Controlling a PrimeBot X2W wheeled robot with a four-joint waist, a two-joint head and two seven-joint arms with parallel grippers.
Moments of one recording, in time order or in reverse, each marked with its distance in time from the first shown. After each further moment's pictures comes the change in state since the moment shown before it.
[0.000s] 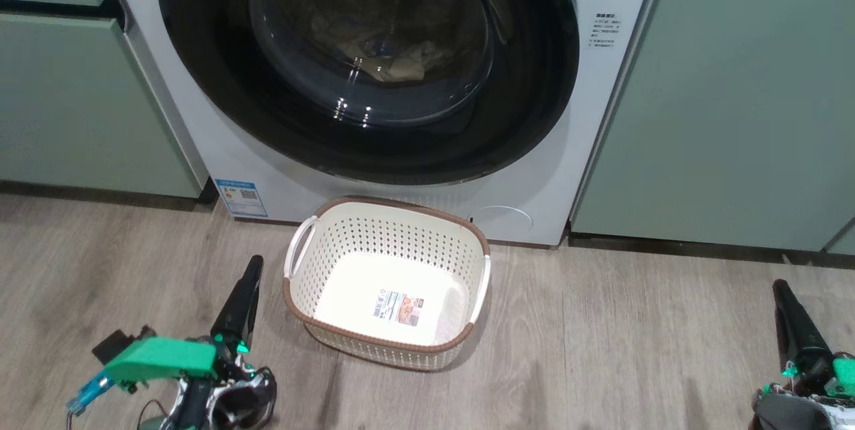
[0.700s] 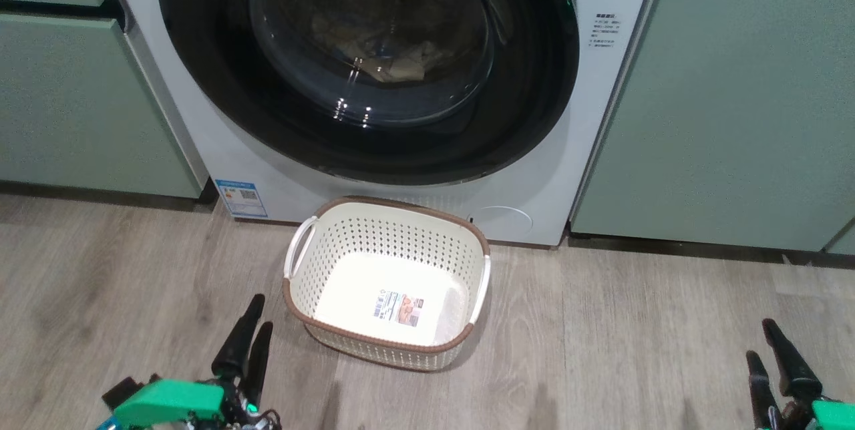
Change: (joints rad) left arm 0.065 -0.009 -0.012 0.069 -0.001 0.003 -0.002; right arm 0.065 0.017 0.007 0.073 0.000 0.000 -0.002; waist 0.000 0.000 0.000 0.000
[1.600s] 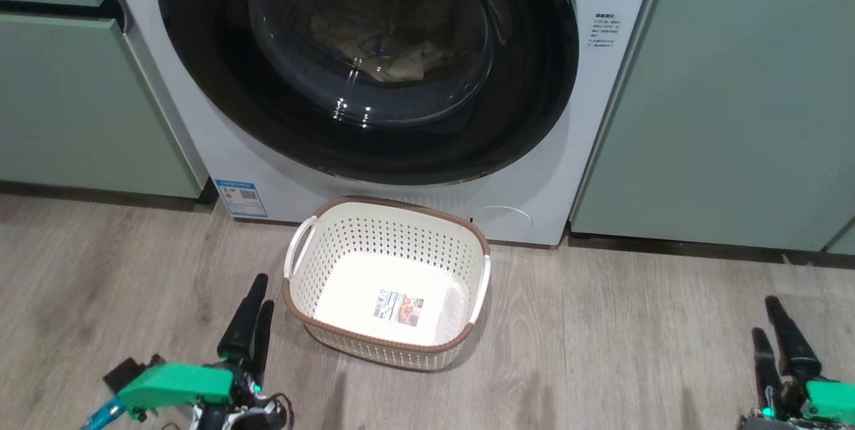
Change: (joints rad) left arm -0.019 0.003 -0.030 -0.039 0.042 0.000 -0.067; right arm -0.022 -0.005 0.030 -0.033 -0.055 0.000 -0.063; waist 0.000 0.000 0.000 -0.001
